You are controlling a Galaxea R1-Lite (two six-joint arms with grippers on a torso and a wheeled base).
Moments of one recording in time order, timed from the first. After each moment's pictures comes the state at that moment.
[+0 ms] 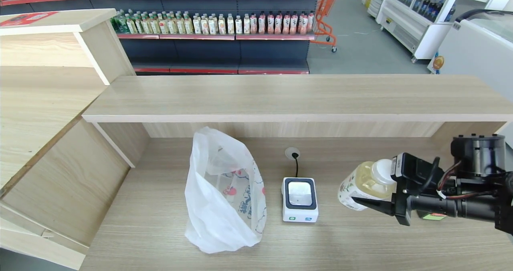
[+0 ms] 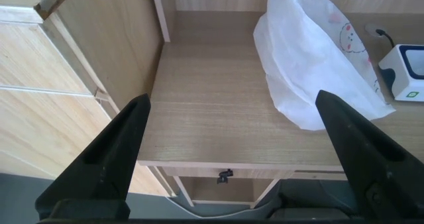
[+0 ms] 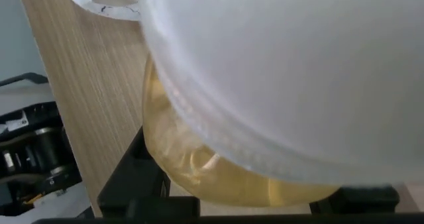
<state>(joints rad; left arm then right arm) 0.00 0.00 0.00 0.00 0.01 0.01 0.16 1.63 -0.52 -0.63 0.65 -0.91</state>
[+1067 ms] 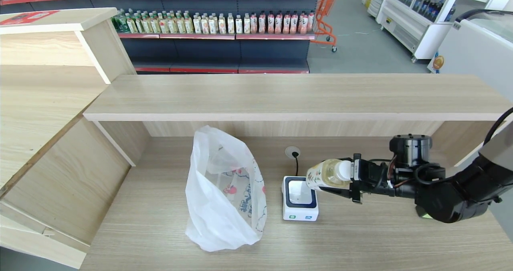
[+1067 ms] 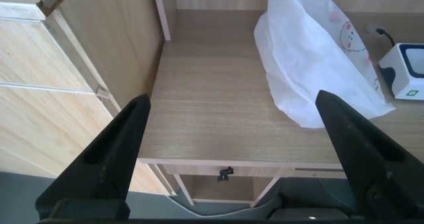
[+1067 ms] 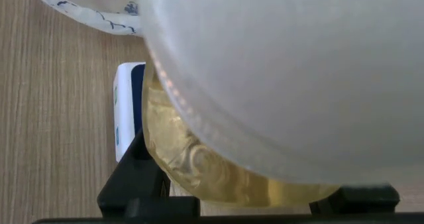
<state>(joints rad) 0.00 0.00 0.00 0.00 0.01 0.01 0.19 2.04 -0.74 -0.91 0.83 -1.10</state>
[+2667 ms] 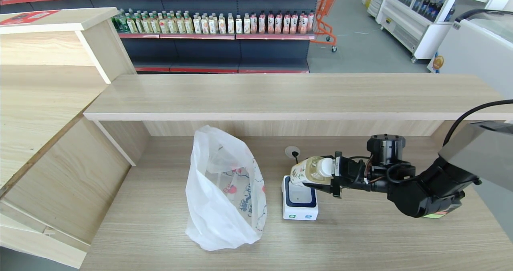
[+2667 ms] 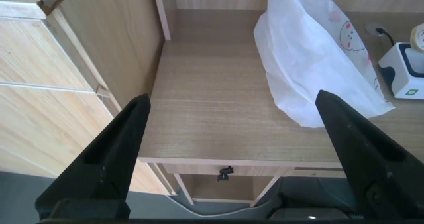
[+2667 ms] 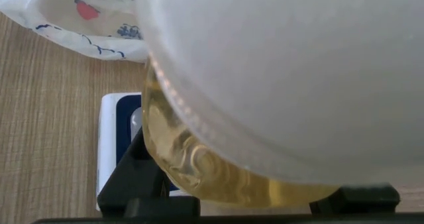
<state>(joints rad) 0.00 0.00 0.00 0.00 0.01 0.01 0.24 2.18 -0.87 -0.99 0.85 -1.03</state>
